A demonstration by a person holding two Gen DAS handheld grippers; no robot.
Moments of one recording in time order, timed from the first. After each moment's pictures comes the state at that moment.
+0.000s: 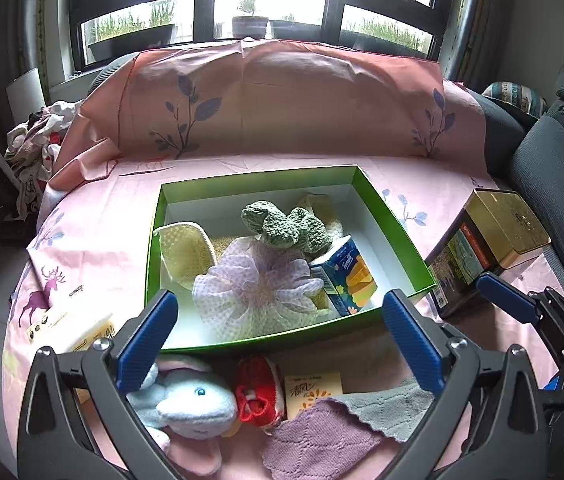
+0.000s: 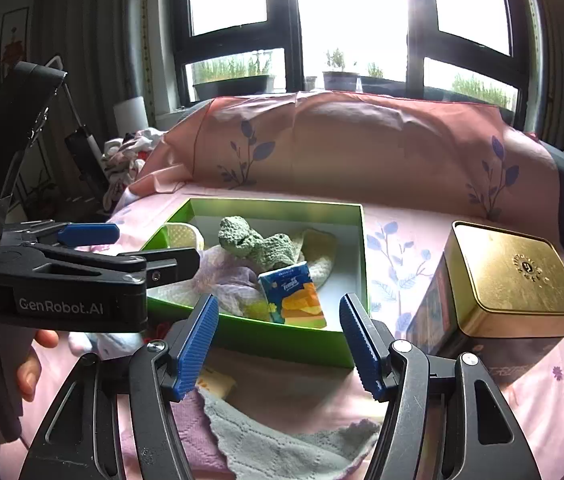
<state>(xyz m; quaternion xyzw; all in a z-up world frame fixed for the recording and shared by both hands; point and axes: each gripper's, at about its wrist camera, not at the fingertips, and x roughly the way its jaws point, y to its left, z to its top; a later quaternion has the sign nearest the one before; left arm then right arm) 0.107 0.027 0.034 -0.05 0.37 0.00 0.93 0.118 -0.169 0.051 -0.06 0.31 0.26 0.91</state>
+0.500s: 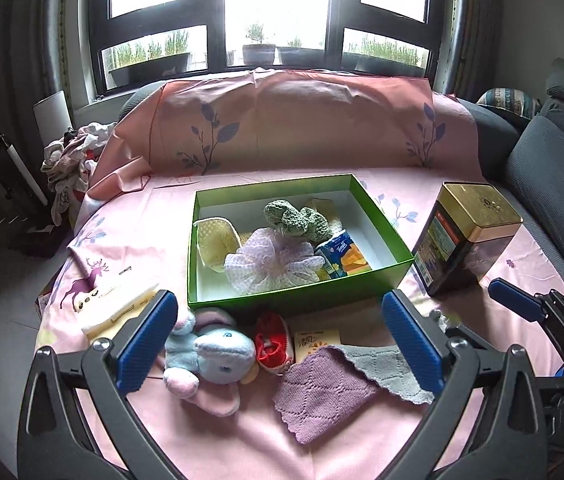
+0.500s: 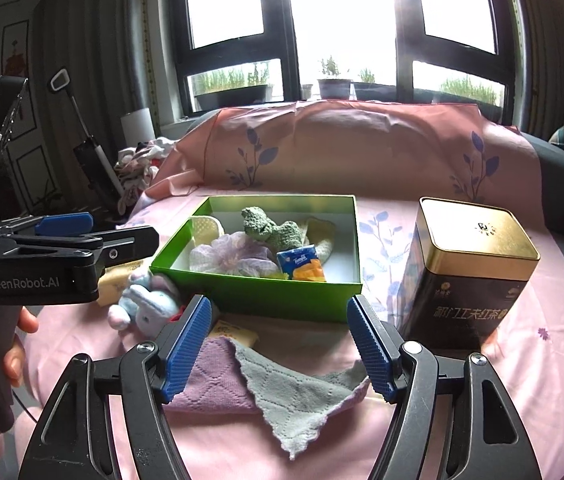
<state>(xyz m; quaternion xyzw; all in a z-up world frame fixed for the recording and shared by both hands) 0.031 0.016 0.062 -0.02 0.34 0.02 0.94 0.060 -0.194 0.066 -0.04 0.30 0.26 0.92</state>
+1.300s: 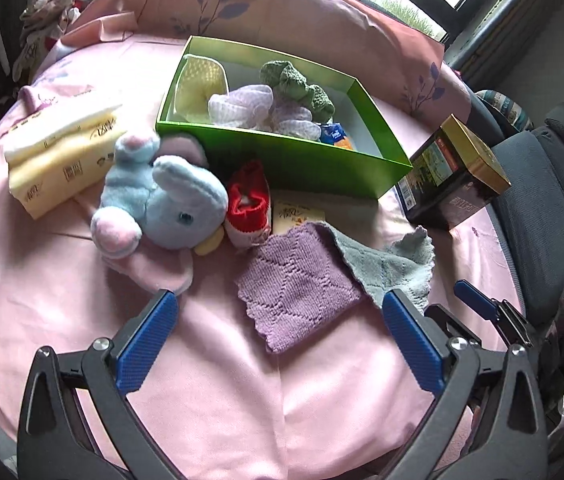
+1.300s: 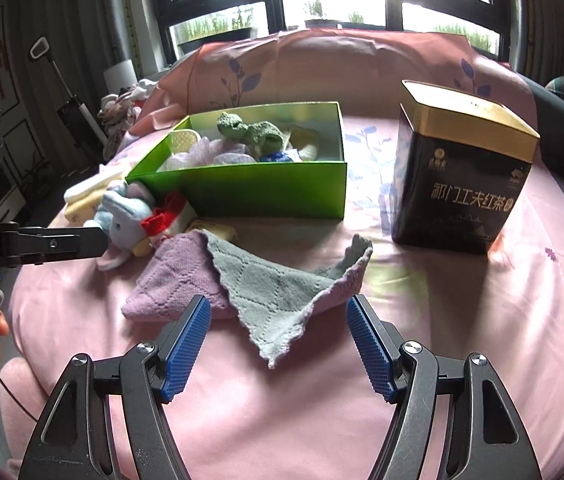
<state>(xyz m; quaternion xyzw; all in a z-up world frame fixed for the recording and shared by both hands) 0.009 0.047 -0.035 -0.19 0.46 -0.05 0.87 0.051 -0.216 -0.013 -0.05 0.40 0.24 0.88</state>
